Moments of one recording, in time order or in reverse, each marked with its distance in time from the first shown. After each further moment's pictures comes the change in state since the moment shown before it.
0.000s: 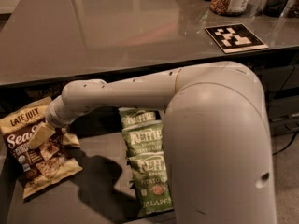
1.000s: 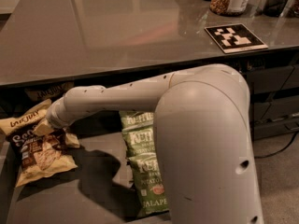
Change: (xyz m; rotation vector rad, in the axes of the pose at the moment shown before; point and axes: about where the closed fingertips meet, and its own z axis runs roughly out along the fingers) arm 0.004 -0.016 0.025 0.045 -0.052 0.042
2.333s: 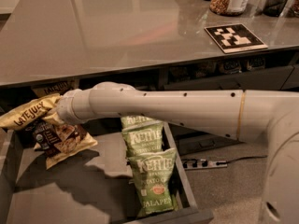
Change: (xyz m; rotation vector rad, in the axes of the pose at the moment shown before) arm -0.041 0.029 -0.121 0.047 -0.198 -0.169
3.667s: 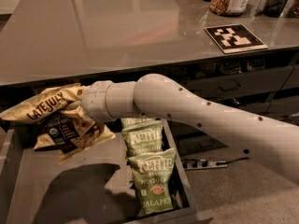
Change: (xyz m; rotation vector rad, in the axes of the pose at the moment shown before) arm -0.040 0.013 -0.127 0.030 -0.147 -0.109
